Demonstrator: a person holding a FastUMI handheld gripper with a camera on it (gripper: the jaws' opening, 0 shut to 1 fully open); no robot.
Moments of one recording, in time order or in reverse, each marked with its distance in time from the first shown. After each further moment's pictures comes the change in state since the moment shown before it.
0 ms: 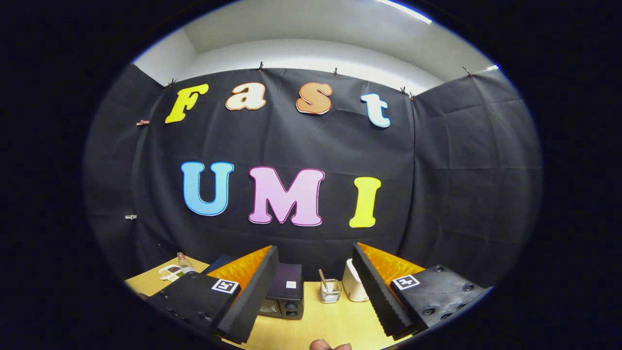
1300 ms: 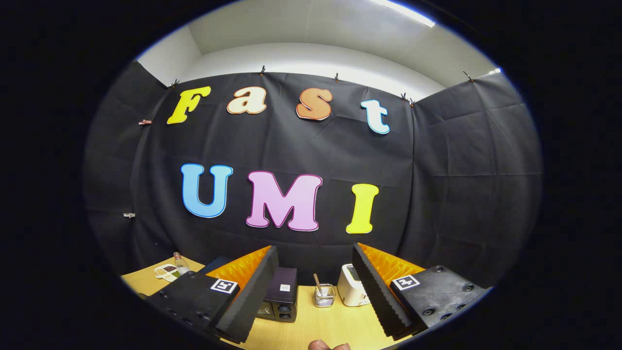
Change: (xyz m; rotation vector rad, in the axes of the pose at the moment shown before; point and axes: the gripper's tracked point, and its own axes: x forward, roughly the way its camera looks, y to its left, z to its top) arm 0.000 -0.009 0.004 -0.015 -0.020 0.005
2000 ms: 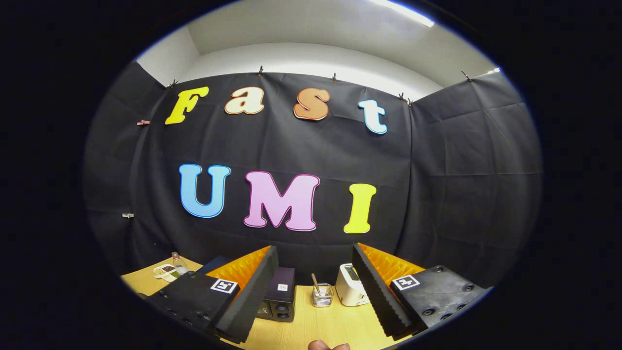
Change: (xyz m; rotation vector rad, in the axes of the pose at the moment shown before) arm -0.001 -0.007 0.001 0.003 -0.003 -0.010
